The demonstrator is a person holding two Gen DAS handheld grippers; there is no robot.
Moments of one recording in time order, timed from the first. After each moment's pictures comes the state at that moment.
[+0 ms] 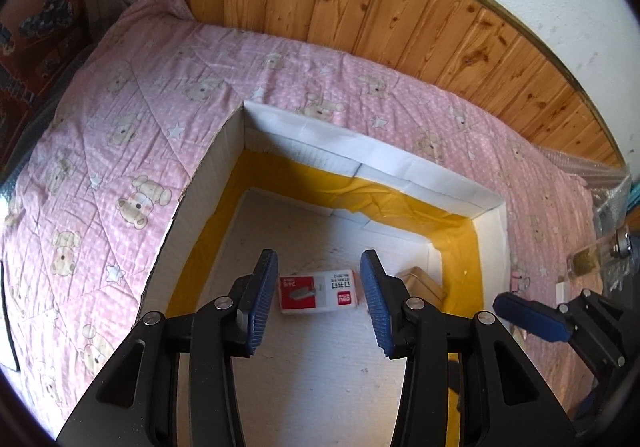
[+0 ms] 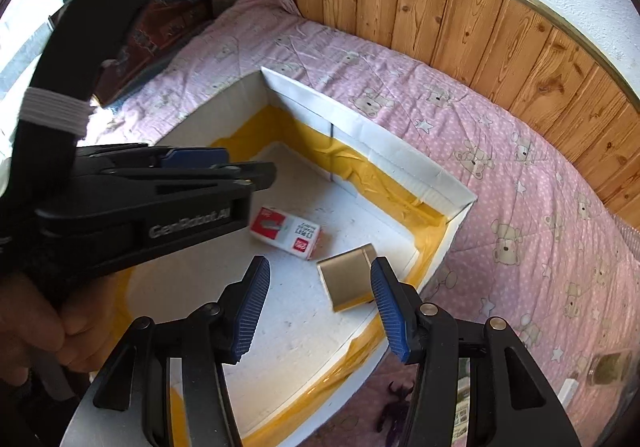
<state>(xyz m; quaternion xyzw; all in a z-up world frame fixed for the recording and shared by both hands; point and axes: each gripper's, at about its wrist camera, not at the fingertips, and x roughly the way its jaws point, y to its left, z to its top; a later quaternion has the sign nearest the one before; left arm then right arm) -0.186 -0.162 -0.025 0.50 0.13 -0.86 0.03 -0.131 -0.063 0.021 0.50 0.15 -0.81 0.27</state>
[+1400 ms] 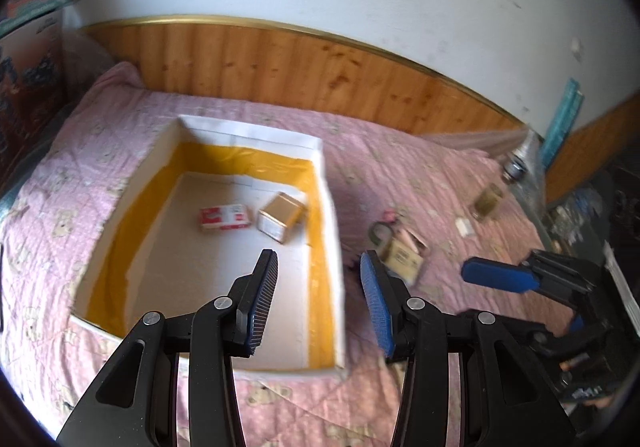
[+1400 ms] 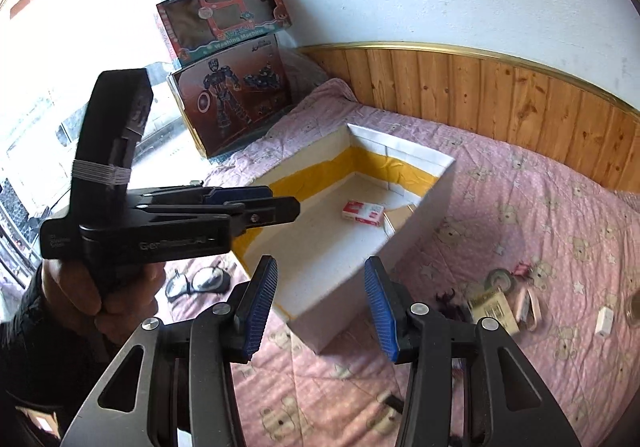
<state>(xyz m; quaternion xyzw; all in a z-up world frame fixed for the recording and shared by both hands) 0.022 -0.079 0.040 0.37 0.09 -0.92 -0.11 0.051 0.073 0.072 0.36 0.04 -0.86 0.37</state>
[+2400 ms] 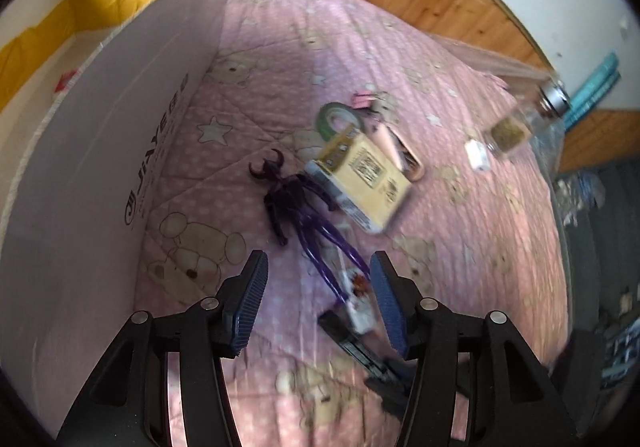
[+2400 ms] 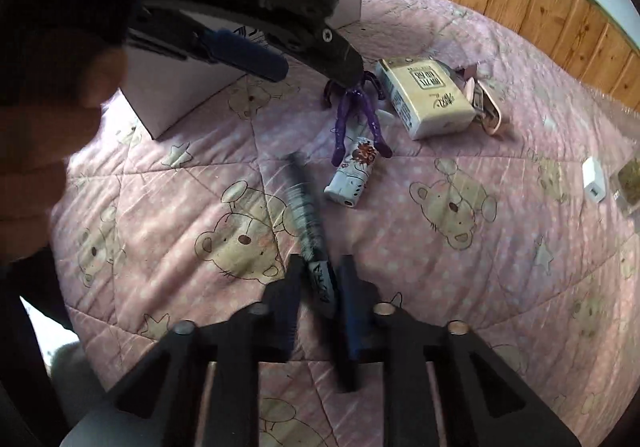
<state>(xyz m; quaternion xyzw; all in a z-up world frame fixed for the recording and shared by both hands) -0.067 0.038 -0.106 0.53 0.17 -0.82 -0.10 0.057 0.160 -0.108 0.50 0.14 -0.81 0.27</state>
